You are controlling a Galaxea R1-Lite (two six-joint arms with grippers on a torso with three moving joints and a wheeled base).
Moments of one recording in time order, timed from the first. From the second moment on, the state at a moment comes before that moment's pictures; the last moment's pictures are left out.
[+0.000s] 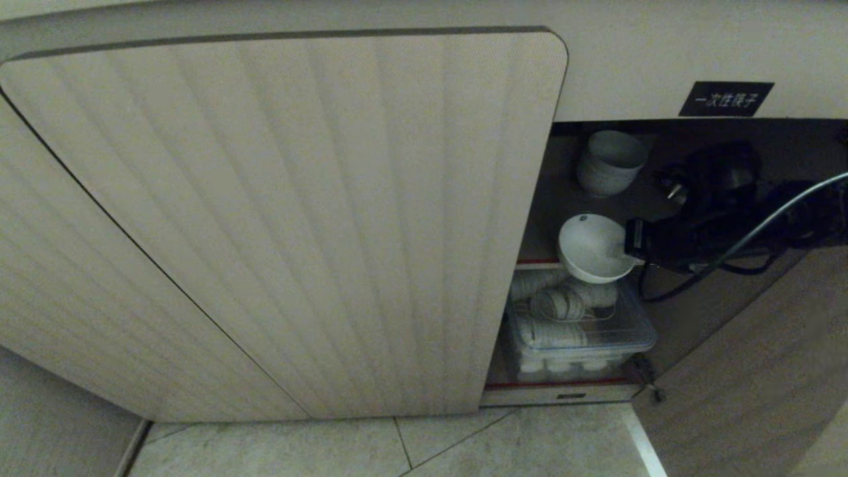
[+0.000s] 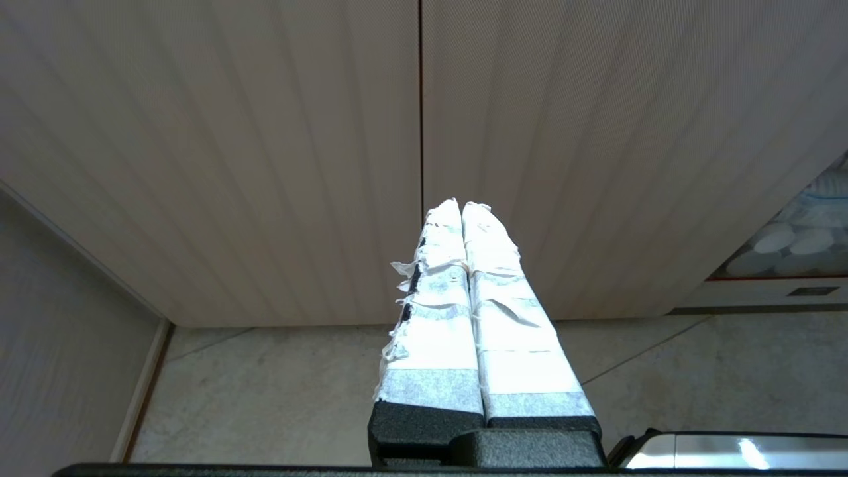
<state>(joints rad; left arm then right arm) 0.00 0.00 0.00 0.00 0.00 -0.02 0.08 1.89 -1.36 0.11 0.23 0.29</state>
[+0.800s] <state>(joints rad) 0.00 0.00 0.00 0.00 0.00 -0.02 0.08 1.70 -1.09 0.08 0.23 0.29</state>
